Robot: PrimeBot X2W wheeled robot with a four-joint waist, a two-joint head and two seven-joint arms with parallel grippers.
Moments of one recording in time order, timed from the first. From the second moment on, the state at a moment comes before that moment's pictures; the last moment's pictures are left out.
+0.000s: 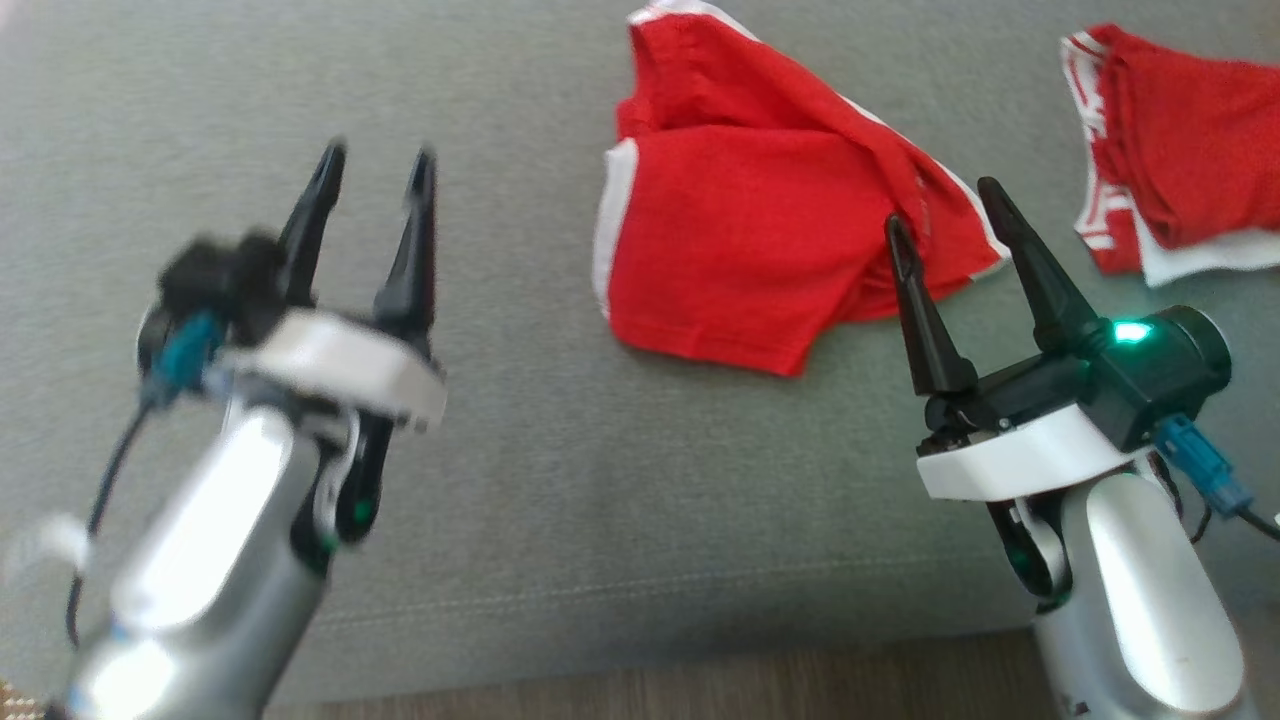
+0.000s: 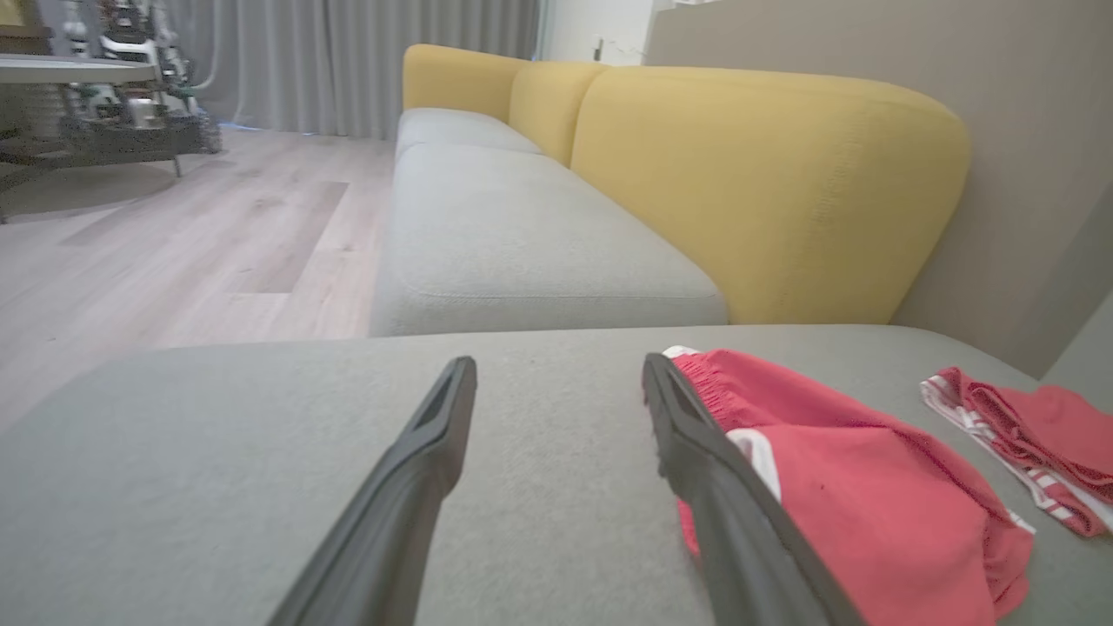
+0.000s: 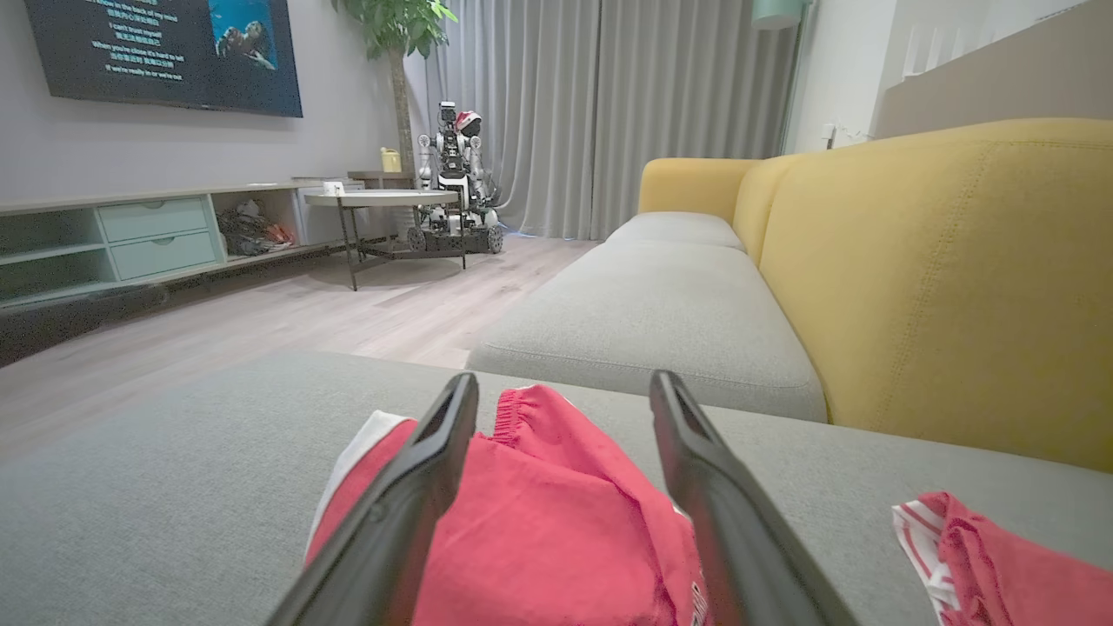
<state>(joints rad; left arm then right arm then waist) -0.55 0.35 -0.62 0.20 -0.64 0.22 -0.26 -0.27 -0.06 0.11 0.04 0.07 0.13 -0.26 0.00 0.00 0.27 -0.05</state>
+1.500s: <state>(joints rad) -0.19 0.04 -0.25 0.17 -0.39 0.01 -0.26 -0.40 -0.06 0.14 0.60 -0.18 0.13 -0.23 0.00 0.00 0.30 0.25</state>
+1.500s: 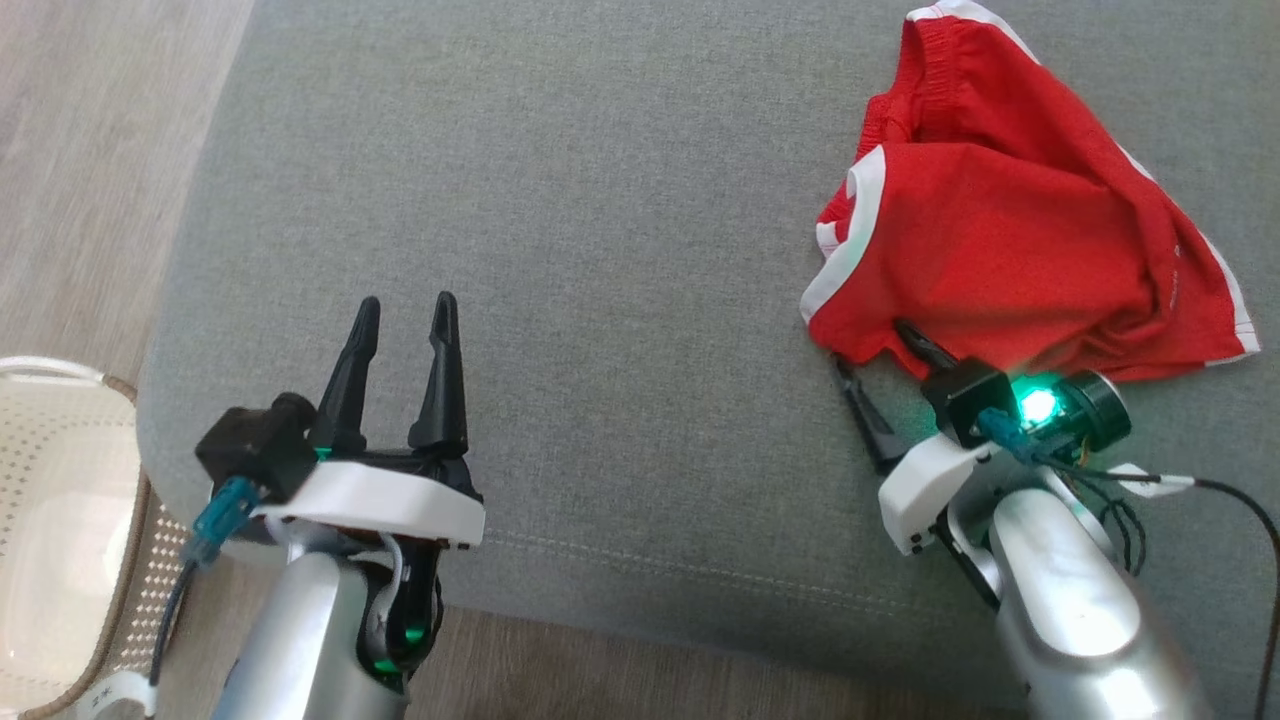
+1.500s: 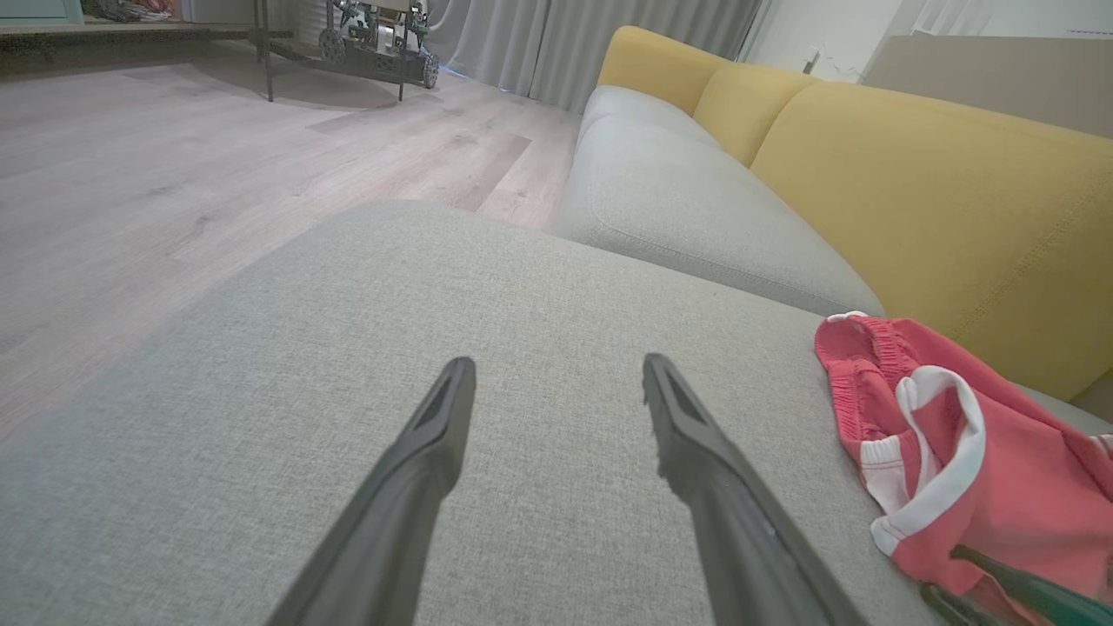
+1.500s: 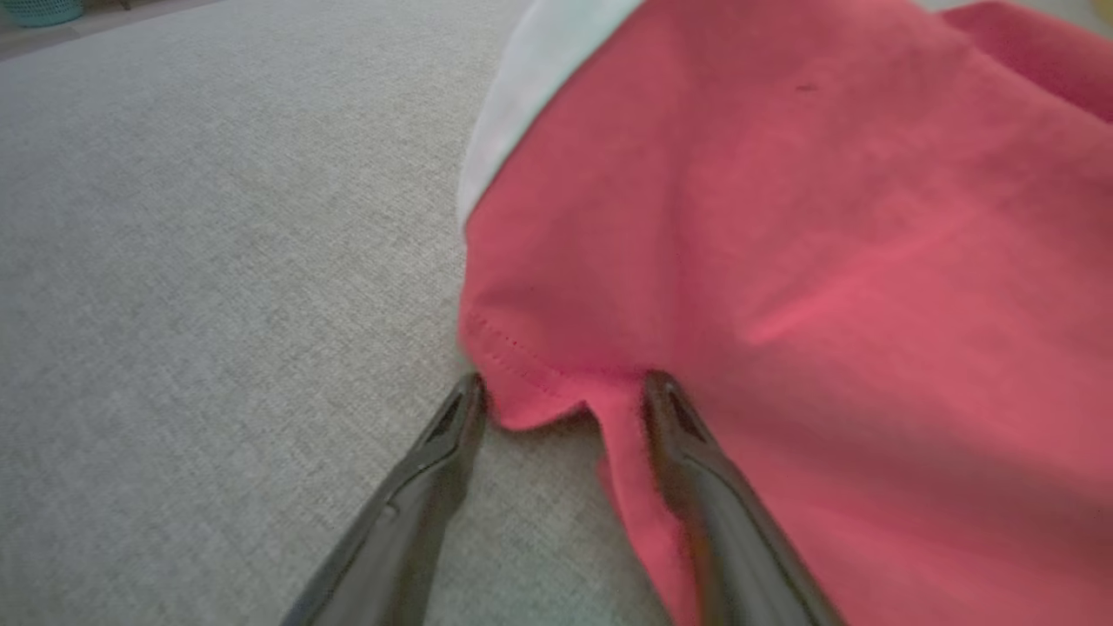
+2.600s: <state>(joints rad) -0.22 0.04 -0.21 0.21 -0.39 -0.02 -0.26 -0.17 -0.22 -0.10 0.19 -0.08 0.13 -0.05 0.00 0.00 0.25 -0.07</state>
